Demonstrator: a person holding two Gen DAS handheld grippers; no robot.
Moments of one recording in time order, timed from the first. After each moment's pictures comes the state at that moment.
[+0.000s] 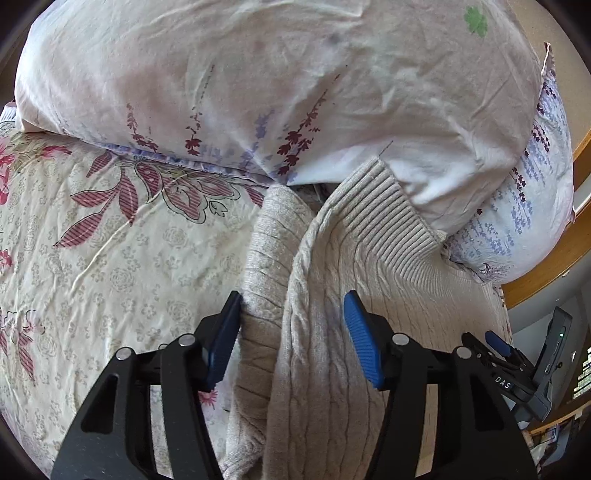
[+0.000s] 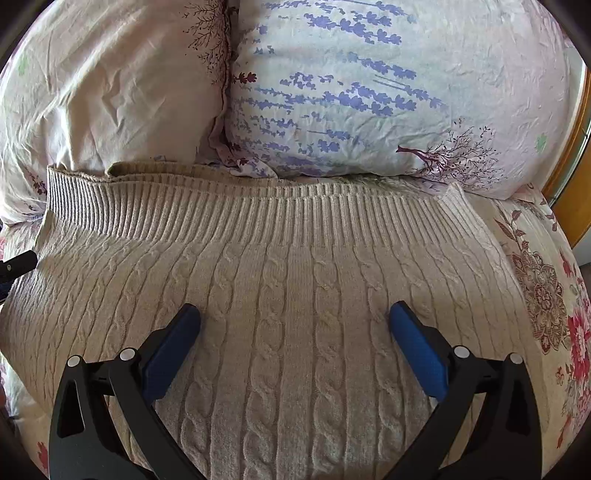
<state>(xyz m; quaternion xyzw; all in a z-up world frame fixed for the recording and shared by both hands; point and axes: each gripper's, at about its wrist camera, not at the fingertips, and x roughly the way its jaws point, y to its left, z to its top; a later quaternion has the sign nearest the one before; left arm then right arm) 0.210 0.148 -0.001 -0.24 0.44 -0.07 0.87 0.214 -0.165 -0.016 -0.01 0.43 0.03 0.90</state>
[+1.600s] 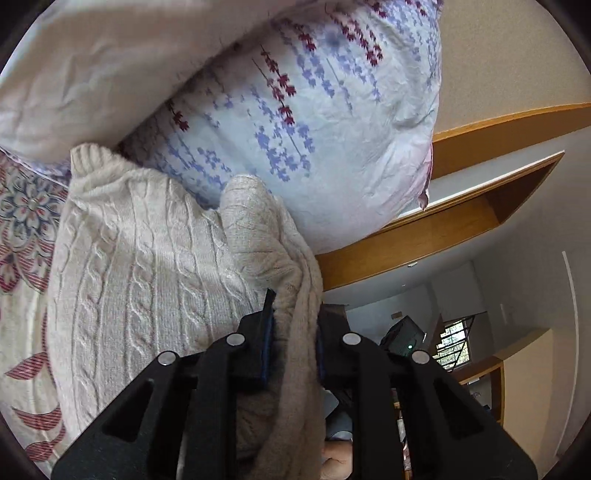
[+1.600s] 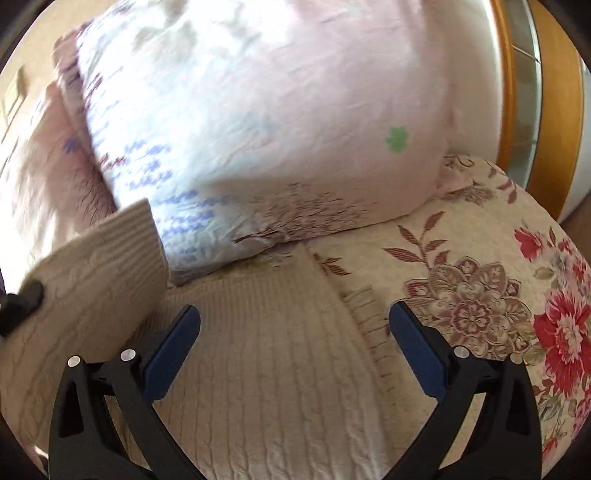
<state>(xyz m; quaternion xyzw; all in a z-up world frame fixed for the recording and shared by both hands) 0.244 -0.085 0.060 -0.41 0.41 -0.35 0.74 0.202 -0.322 0.033 0.18 0.35 0.00 0.92</state>
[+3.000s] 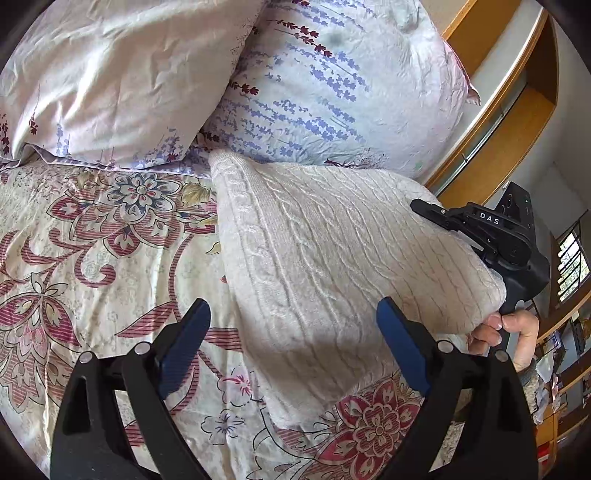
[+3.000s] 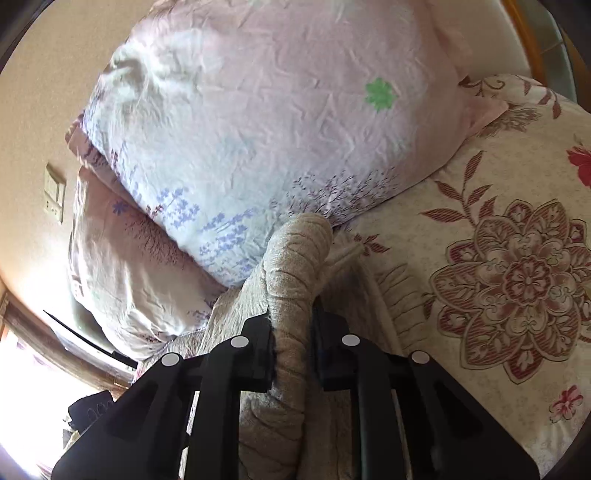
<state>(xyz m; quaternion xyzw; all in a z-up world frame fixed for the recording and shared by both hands) 0.168 -0.065 0.020 -0.15 0.41 -0.24 0.87 0.207 -0.368 0.007 0.35 0.36 0.15 0.86</state>
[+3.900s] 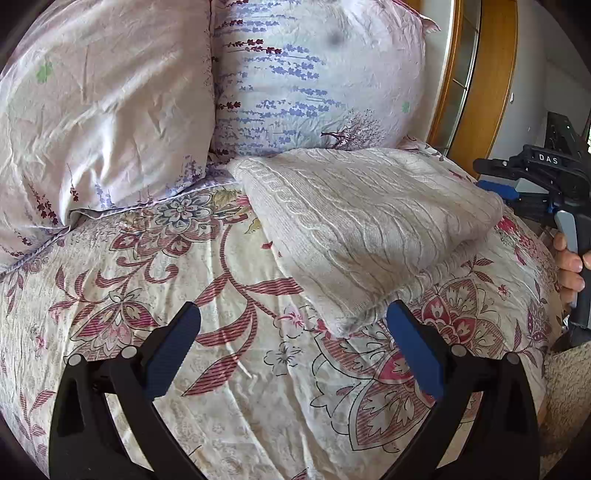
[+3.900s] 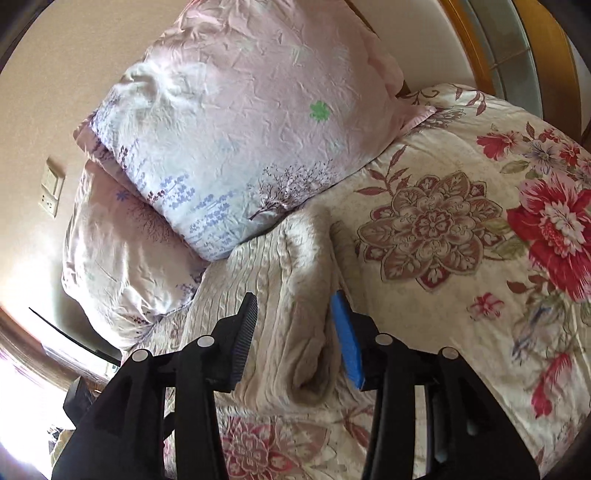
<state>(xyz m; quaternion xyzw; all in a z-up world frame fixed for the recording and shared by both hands) 0.117 -0.063 0.017 0.05 0.39 -0.21 0.90 0.106 -0.387 0.022 0.32 0.36 0.10 0.87</state>
